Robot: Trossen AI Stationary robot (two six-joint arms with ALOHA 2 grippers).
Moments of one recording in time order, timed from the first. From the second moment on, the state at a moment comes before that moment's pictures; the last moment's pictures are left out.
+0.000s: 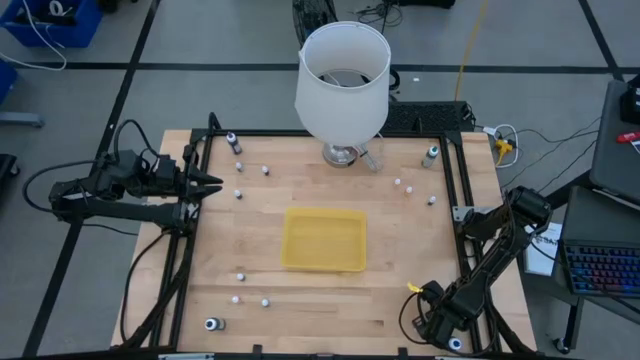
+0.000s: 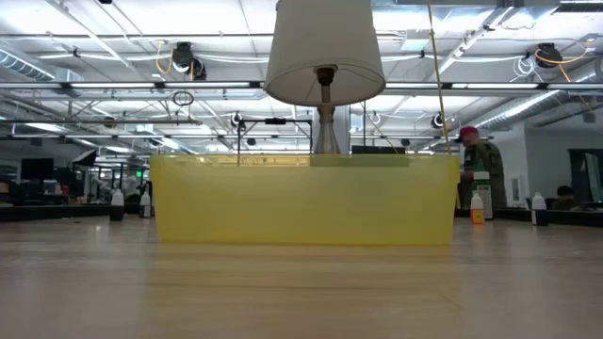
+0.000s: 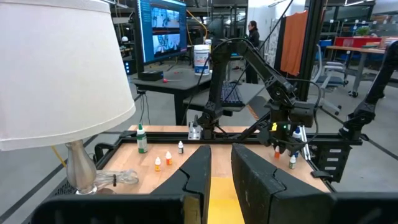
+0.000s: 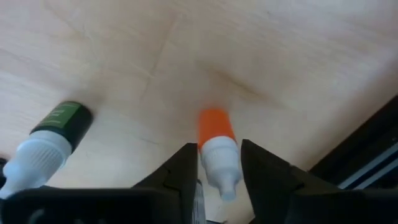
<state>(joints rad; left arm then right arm) 0.00 0.39 0.78 -0.39 0.00 0.00 0.99 1.68 0.96 -0.76 -0.29 2.11</state>
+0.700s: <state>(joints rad) 0.00 0.39 0.78 -0.39 0.00 0.00 0.96 1.66 0.96 -0.85 -0.21 1.96</state>
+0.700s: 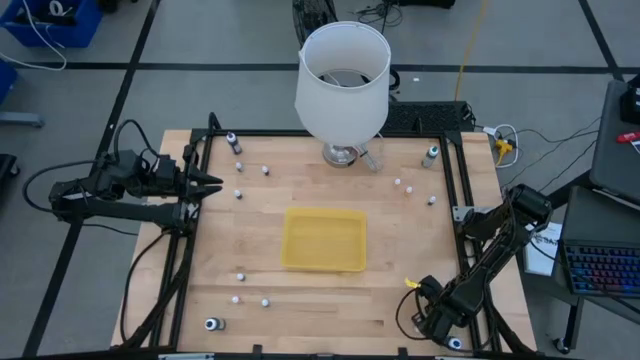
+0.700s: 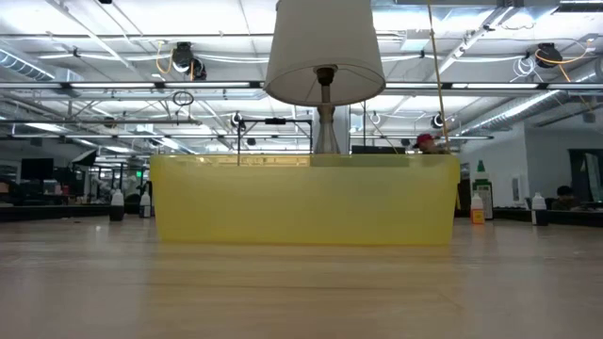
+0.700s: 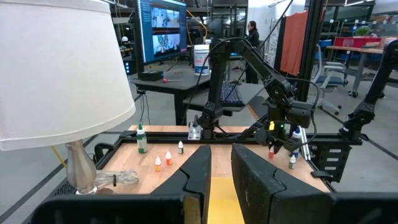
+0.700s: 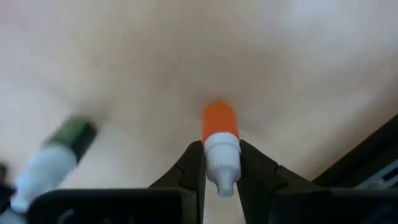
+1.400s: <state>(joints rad) 0.00 0.39 0.78 -0.39 0.00 0.00 0.47 1.40 1.04 -0.94 0.18 1.06</state>
